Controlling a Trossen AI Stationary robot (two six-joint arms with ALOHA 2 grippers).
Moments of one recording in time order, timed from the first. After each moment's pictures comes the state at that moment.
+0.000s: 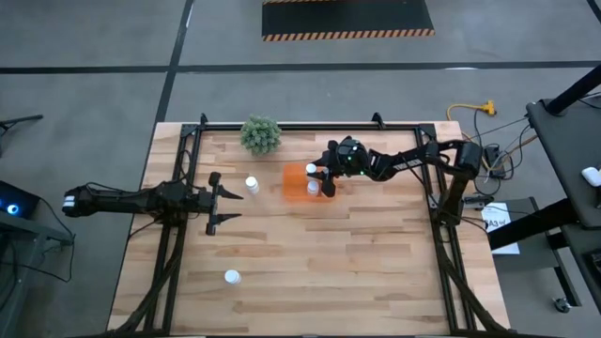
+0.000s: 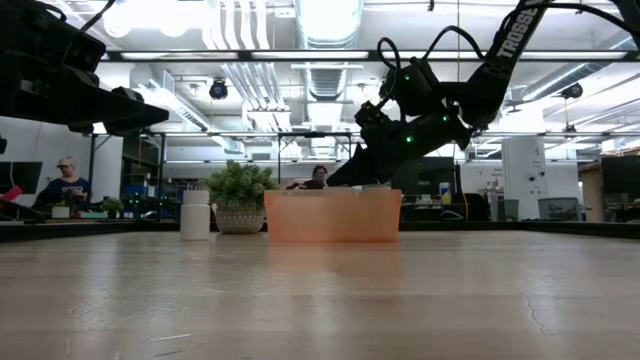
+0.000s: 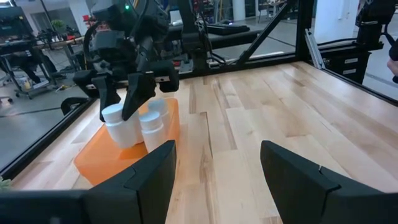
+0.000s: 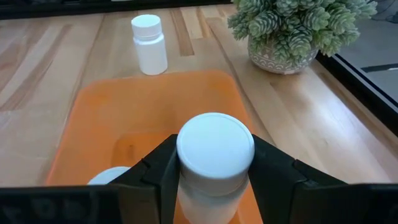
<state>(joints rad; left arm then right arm) -0.01 0.21 0.01 0.04 0.01 0.14 -0.39 1.82 0.78 0.59 -0.21 -0.06</state>
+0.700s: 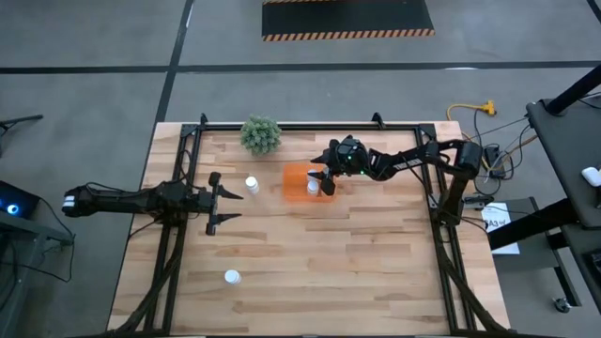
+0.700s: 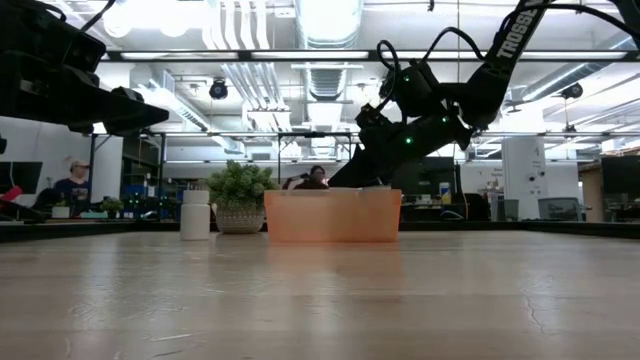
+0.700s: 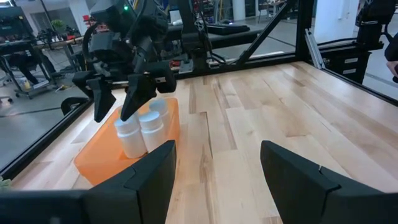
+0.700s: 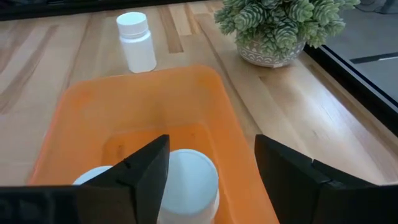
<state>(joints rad) -0.01 0.21 0.01 0.04 0.01 0.14 -0.40 1.82 0.78 0.58 -0.18 -0.03</state>
